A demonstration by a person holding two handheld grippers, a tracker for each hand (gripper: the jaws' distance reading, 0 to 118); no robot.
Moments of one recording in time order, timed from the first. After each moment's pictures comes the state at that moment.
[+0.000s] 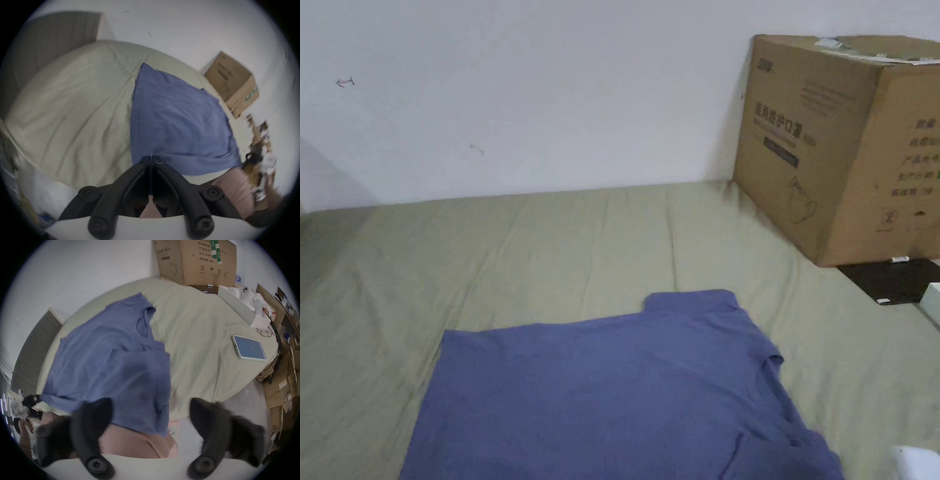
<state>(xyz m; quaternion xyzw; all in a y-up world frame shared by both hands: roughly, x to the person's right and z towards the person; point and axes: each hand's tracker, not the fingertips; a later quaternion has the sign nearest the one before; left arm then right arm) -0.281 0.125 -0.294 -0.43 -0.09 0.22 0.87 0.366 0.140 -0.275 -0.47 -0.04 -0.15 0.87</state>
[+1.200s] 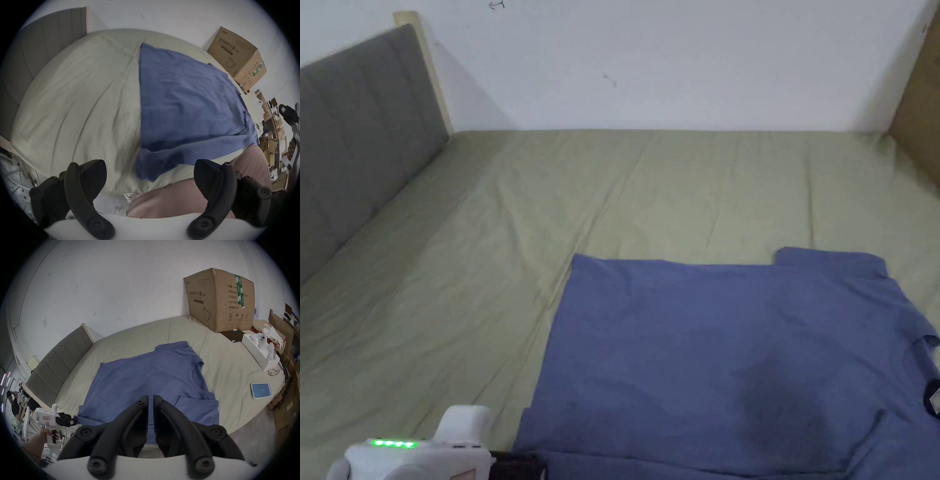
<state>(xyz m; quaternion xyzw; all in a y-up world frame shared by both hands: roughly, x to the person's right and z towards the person) -0.283 0.107 -0.313 -0.51 -0.08 0.08 0.85 0.239 0.255 -0.279 -0.33 0.04 -0.13 0.93</state>
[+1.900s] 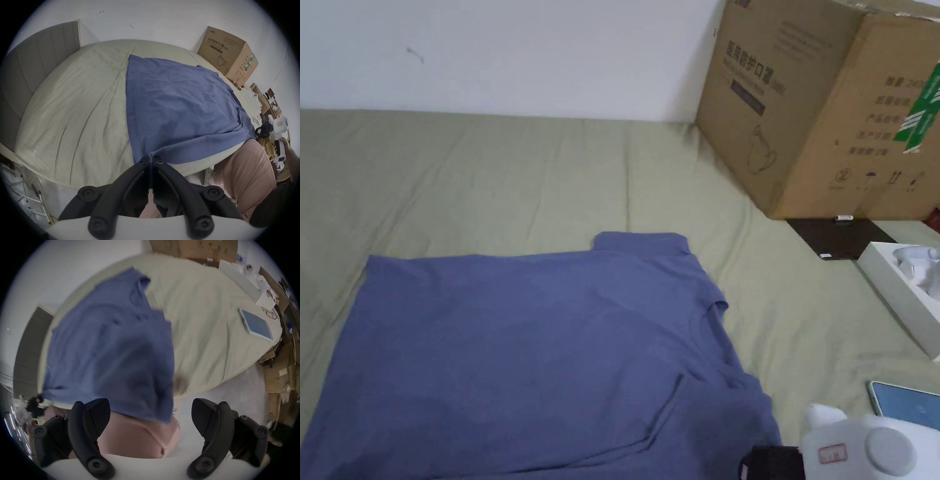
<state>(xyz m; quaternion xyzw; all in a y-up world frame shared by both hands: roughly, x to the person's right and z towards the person) -0.247 0.139 -0.288 -0.47 -0.10 0.04 0.87 0.365 0.105 -0.294 -0.61 -0.05 -0.15 0.77</state>
